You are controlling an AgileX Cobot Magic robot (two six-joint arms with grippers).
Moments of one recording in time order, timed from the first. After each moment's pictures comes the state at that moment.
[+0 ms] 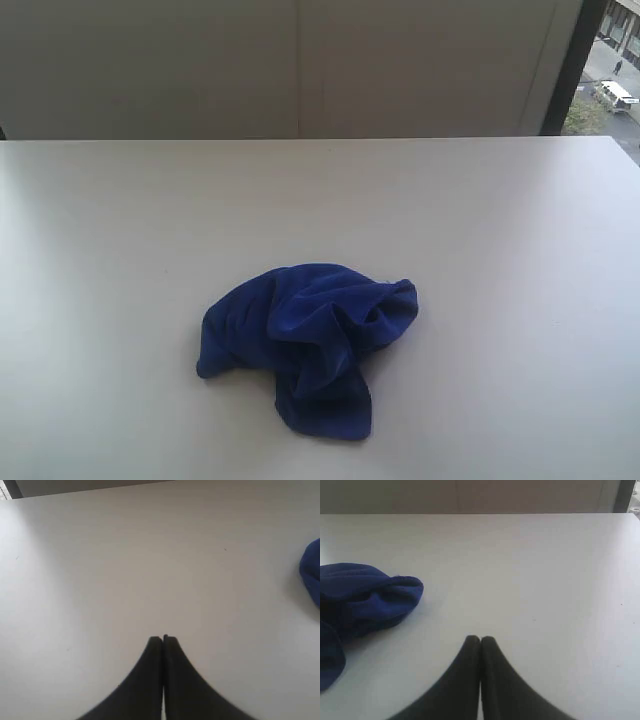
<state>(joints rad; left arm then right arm) -0.07 0.00 0.02 -0.08 0.40 0.13 0.01 0.00 0.00 0.14 0.36 -0.04</state>
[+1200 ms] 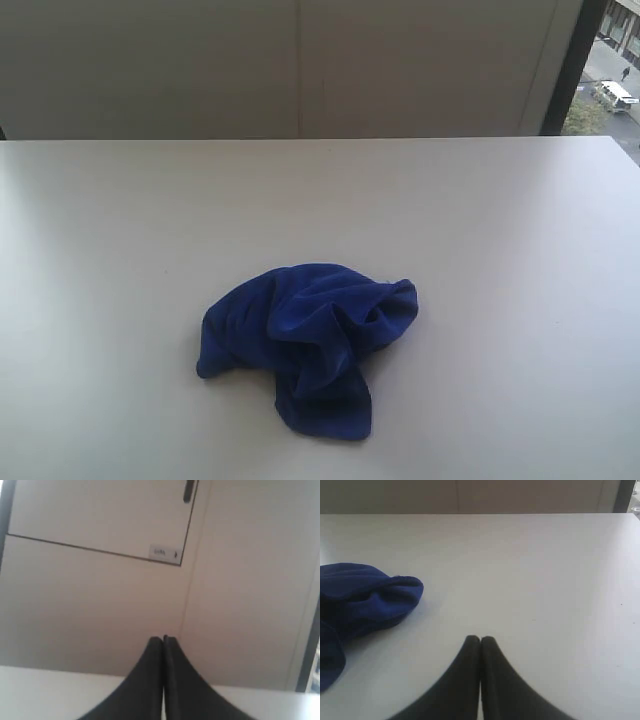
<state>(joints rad) -0.07 0.06 -0.03 0.17 -0.27 -0.40 0.01 0.00 0.00 0.14 0.36 -0.04</state>
